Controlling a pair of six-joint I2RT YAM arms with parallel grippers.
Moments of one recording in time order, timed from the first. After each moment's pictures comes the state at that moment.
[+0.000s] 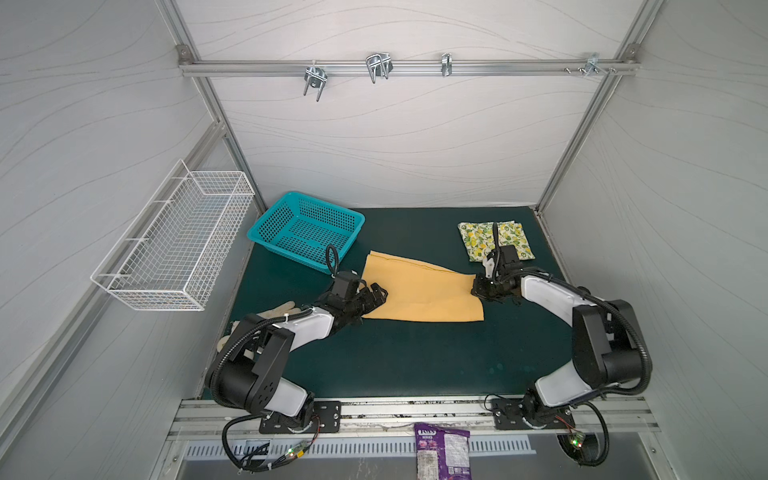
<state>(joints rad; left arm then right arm) -0.45 1.44 0.53 0.12 0.22 -0.88 0.23 1.52 0.87 -0.46 -0.26 0.42</state>
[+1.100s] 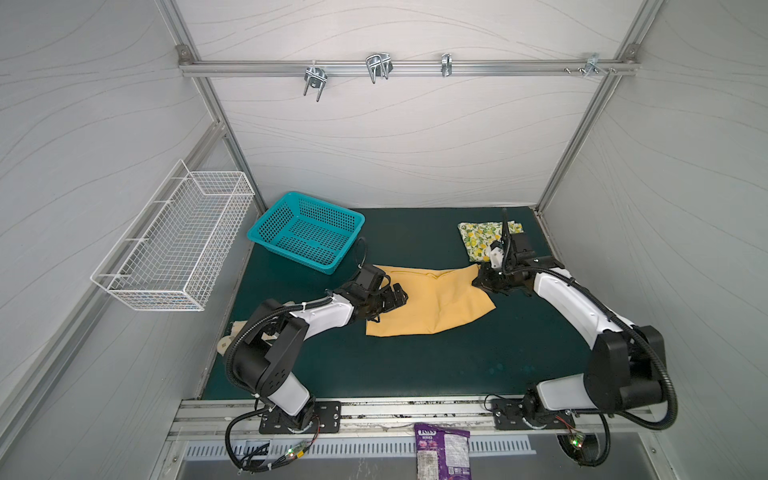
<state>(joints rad) -0.55 1.60 0.75 -0.05 0.23 -0.84 0.23 1.40 1.04 -0.70 -0.38 0.42</state>
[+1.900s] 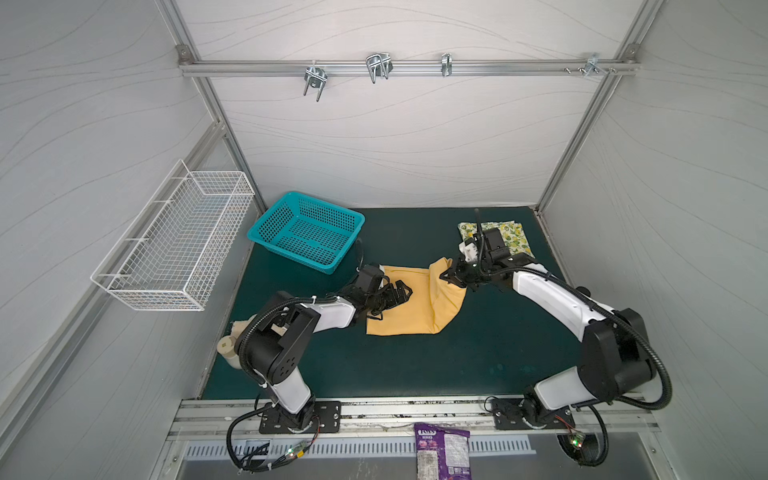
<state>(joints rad) -0.55 1.67 0.70 0.23 0.29 -0.85 0.45 1.50 1.09 -0.48 -0.52 0.85</state>
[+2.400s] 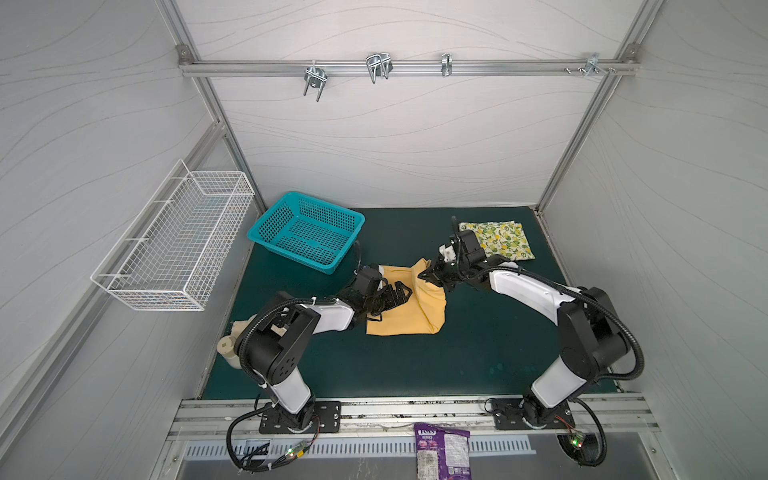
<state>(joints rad) -0.54 1.66 0.66 0.30 0.30 -0.85 0.56 1.65 1.10 -0.26 -0.53 1.10</state>
